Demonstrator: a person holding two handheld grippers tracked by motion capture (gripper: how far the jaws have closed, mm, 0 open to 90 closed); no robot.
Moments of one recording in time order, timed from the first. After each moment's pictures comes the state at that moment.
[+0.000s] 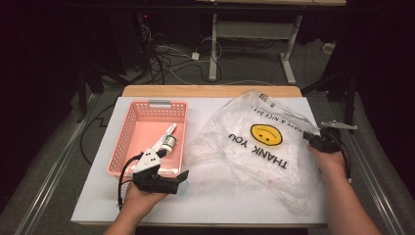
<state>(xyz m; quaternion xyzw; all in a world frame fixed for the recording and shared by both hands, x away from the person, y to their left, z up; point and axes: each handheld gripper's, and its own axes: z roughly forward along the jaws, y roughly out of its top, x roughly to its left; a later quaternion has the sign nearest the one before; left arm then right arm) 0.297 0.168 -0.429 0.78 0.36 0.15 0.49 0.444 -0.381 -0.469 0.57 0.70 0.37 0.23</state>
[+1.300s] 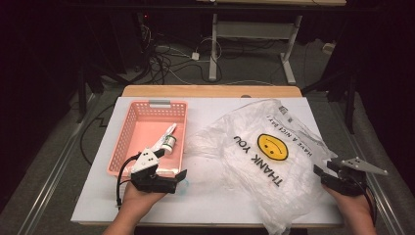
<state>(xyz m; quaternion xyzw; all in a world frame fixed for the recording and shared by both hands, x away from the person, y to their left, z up) 0.296 0.170 -0.430 0.78 0.36 0.15 0.49 0.307 -0.392 -0.462 0.54 0.71 0.37 0.27</state>
